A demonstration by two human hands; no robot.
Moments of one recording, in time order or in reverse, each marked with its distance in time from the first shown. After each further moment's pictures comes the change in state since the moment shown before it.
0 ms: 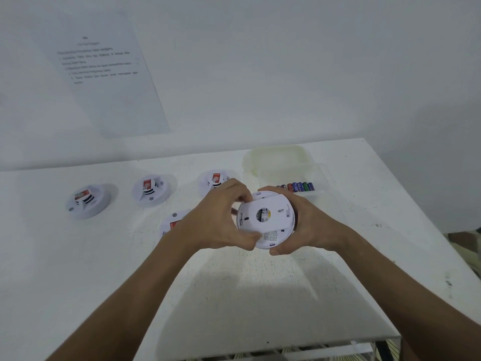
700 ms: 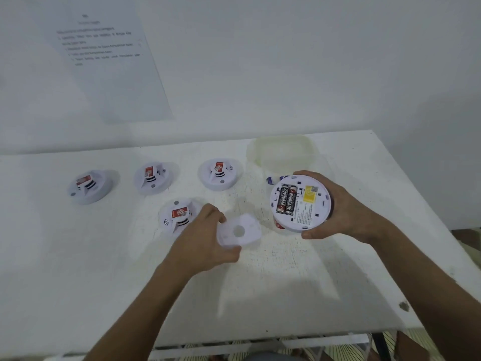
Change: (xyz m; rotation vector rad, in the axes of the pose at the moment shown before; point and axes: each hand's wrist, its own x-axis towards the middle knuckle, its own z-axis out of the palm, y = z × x) left_hand -0.049 -0.069 0.042 0.299 0.107 -0.232; right_hand -0.030 0.009 -0.039 0.012 0.061 0.083
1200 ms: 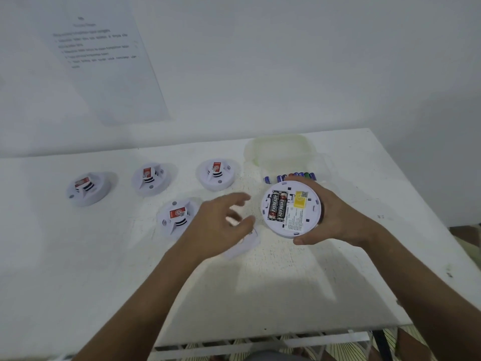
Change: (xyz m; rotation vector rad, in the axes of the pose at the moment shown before) left_hand 0.015 0.048 -0.018 -0.419 -0.008 0.019; right_hand -0.004 -0.001 0.013 -0.007 -0.038 0.016
